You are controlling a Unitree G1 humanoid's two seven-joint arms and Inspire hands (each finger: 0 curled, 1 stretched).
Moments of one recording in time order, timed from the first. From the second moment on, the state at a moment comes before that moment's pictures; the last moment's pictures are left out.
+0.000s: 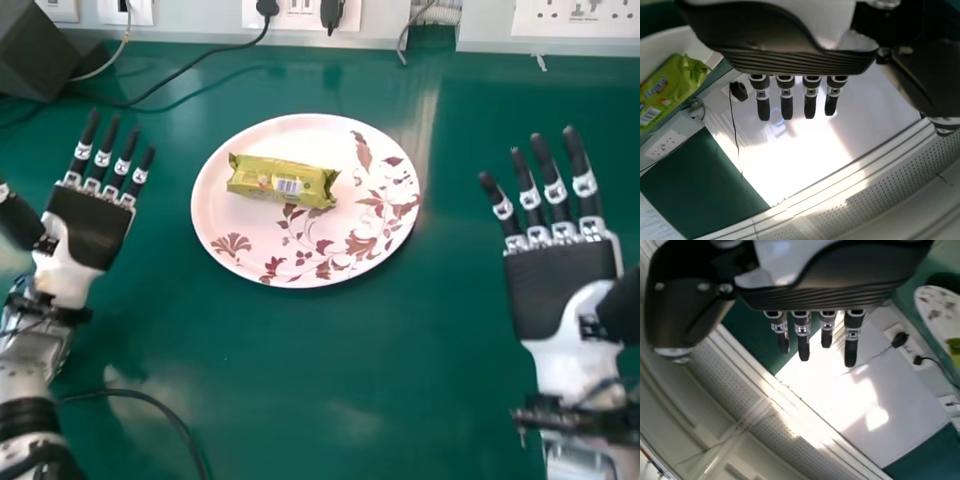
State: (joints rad) left arm -0.28 0.35 0.71 0.48 -0.90 0.48 -1.09; right arm 0.56 0.08 -0.06 -0.62 0.79 -0.17 0.50
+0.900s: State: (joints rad) left arm -0.44 0.32 0.63 0.59 -0.93 0.46 -0.92; right arm 0.54 0.05 0.10 -0.64 0.66 -0.35 0.31
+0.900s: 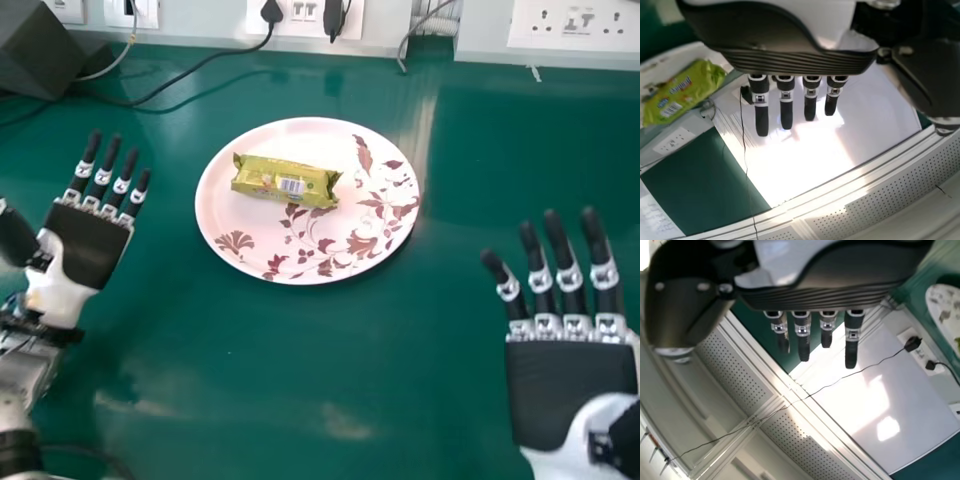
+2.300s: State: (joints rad) left arm -0.74 0.26 0.62 0.83 -0.84 0.32 -0.72; right arm 0.16 0.04 -0.07 -0.52 0.68 -0.24 0.11
